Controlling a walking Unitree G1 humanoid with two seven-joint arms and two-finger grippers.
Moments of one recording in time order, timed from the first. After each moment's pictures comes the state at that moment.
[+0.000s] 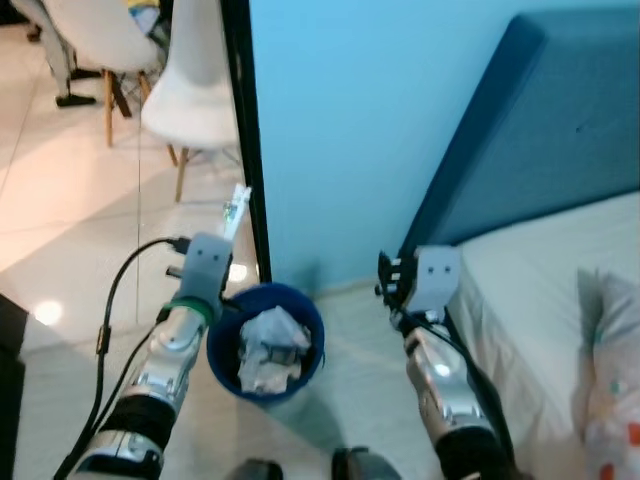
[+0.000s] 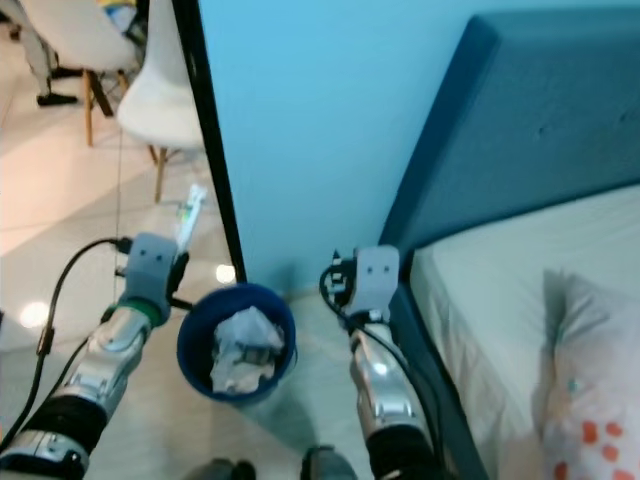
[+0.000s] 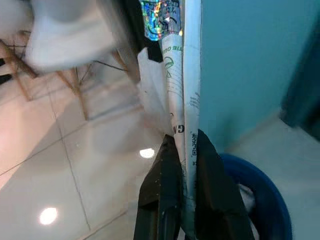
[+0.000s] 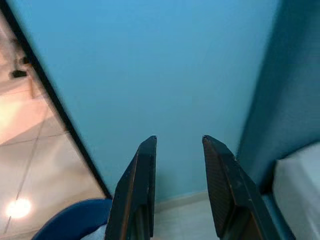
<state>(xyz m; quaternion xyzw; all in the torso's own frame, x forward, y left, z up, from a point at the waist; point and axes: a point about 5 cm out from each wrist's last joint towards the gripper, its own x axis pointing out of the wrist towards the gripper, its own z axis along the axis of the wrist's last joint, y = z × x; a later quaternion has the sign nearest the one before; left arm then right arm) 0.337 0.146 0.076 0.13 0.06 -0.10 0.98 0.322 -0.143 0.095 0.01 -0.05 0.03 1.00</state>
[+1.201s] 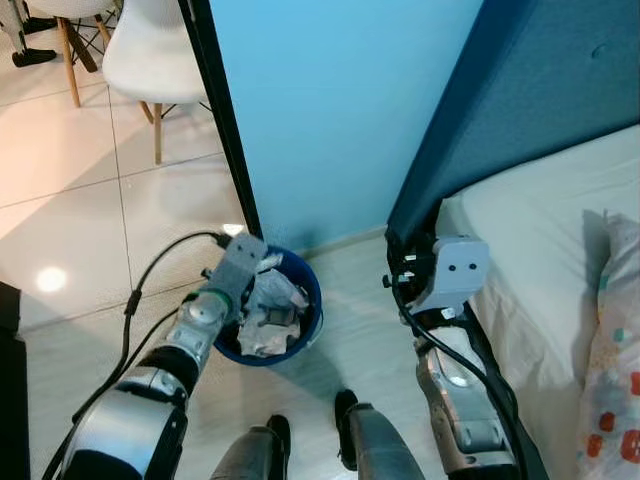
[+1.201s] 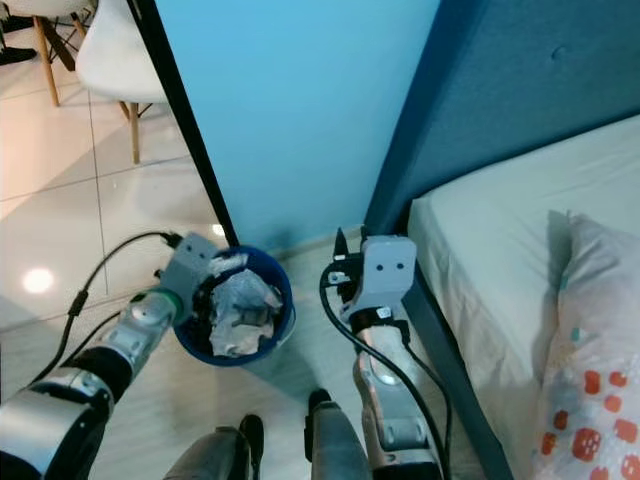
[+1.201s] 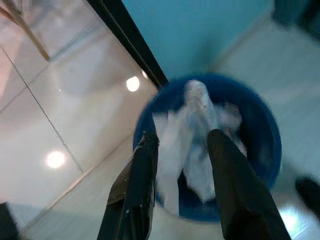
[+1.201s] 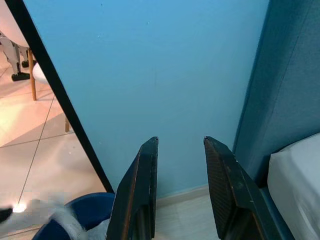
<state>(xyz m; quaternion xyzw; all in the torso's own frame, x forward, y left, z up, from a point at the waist) 0.368 0.145 0.085 0.17 0.14 -0.09 0.97 0.293 -0.119 0.144 0.01 -0.13 0.05 0.99</state>
